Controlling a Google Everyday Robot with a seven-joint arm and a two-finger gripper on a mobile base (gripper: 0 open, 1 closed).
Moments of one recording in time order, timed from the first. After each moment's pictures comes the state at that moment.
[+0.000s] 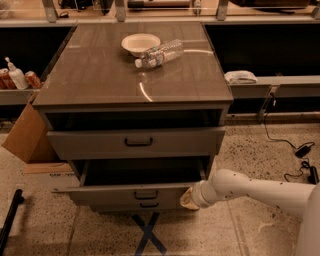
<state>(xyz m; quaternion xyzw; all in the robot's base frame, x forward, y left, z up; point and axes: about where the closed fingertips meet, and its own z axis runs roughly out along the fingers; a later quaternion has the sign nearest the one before) 0.525 -0.114 0.375 -0.62 0.73 0.15 0.24</state>
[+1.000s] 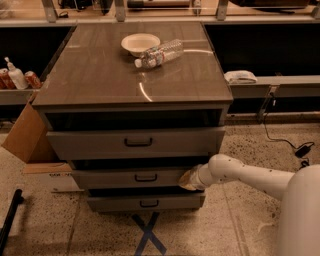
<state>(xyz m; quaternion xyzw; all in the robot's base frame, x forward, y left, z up) 0.612 -0.117 0.377 -0.61 0.73 0.12 0.28</state>
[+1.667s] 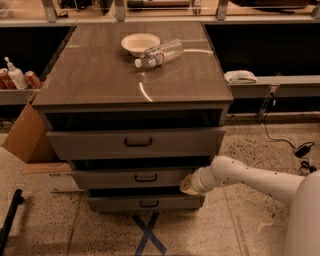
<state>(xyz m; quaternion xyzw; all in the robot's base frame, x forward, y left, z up) 0.588 -0.116 0.383 -0.63 0.72 0.13 0.26</state>
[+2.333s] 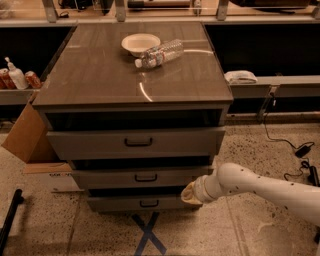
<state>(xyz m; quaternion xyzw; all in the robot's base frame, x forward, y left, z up) 0.534 -0.115 0.409 -0.66 0.69 0.15 0.27</state>
